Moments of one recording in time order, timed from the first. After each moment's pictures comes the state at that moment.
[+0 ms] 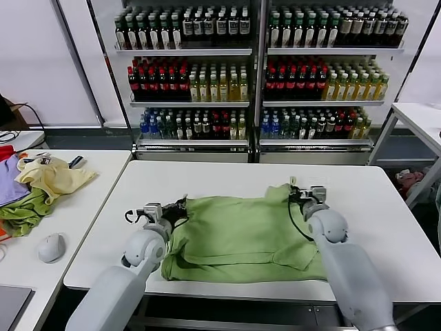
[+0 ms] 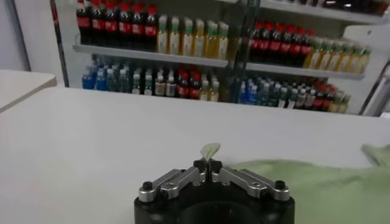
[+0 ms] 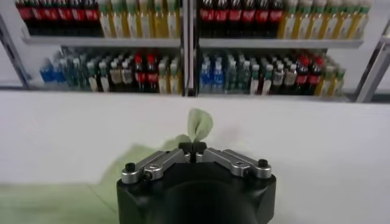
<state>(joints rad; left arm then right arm) 0.81 -1.16 -0.11 -1.61 -0.72 0.47 -0.29 -0.72 1.17 0.30 1.45 0.50 -0.50 0.09</state>
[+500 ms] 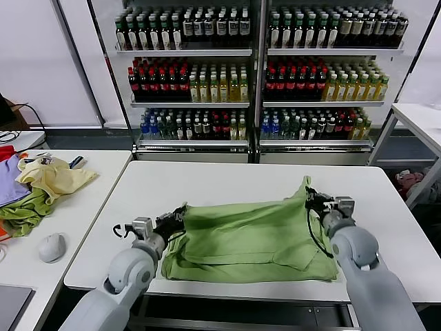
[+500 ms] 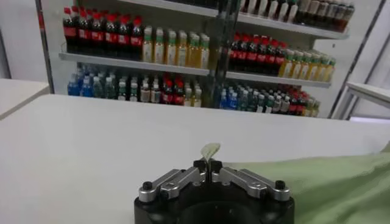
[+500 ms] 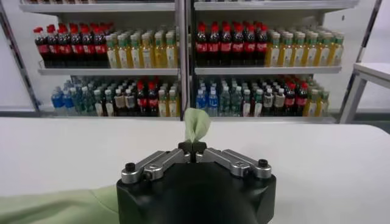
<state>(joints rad) 0.99 -1.08 -0.16 -1.85 -0.74 0.49 -0.28 -0.98 1.11 0.44 1.77 0.54 -0.53 0.12</state>
